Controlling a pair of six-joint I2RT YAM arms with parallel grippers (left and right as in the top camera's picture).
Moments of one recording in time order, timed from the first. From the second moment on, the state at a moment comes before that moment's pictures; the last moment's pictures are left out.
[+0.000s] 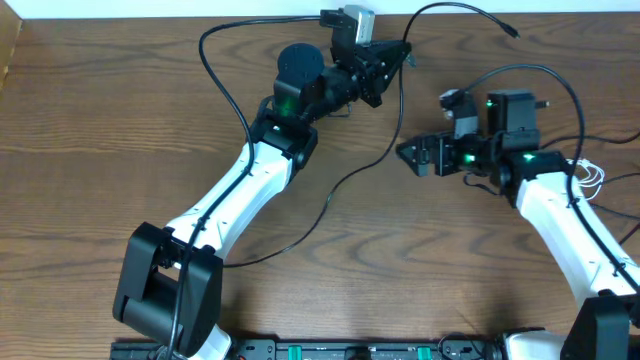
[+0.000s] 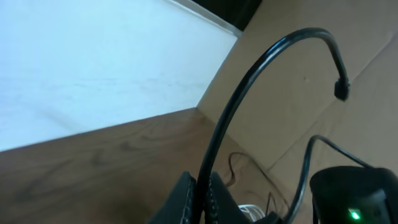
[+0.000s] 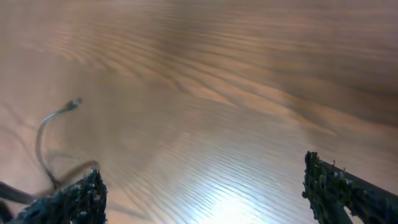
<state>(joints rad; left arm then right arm) -0.47 1.74 1.26 0.50 0.54 -0.51 0.13 1.49 0.99 -0.39 -0.57 0.09</state>
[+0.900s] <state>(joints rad) -0.42 1.74 1.26 0.73 0.49 -0.93 0.24 1.49 0.99 -0.04 -0.88 0.30</state>
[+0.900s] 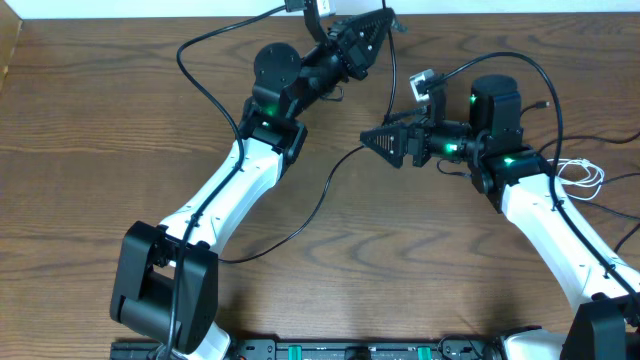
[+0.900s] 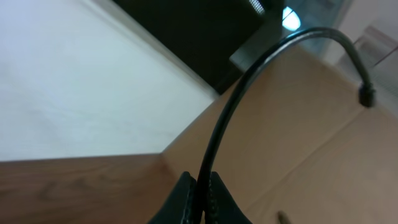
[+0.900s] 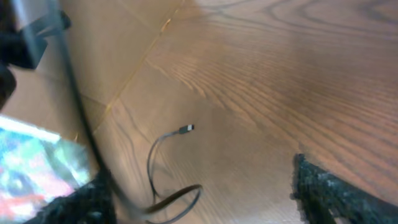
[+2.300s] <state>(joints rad) -0.10 1.75 1.26 -0.46 0.80 0.02 -0.24 1.49 1.01 0.48 0.51 -0.43</state>
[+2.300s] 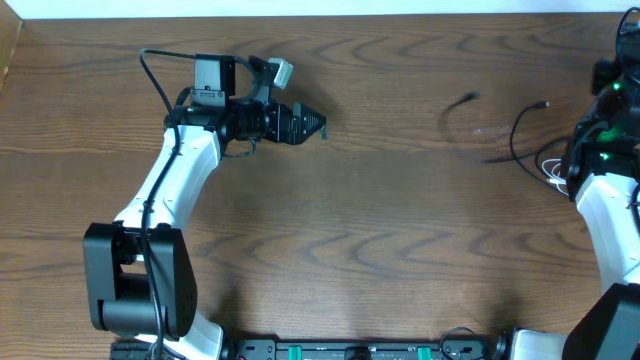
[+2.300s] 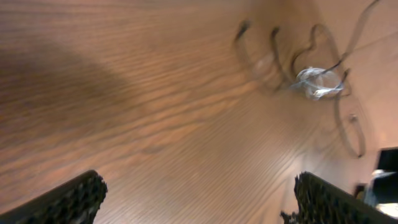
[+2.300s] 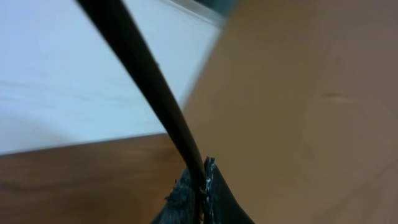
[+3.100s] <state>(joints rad) -0.10 1.75 1.26 -0.53 0.72 0.13 -0.22 1.49 1.02 -0.20 -0.05 -0.28</state>
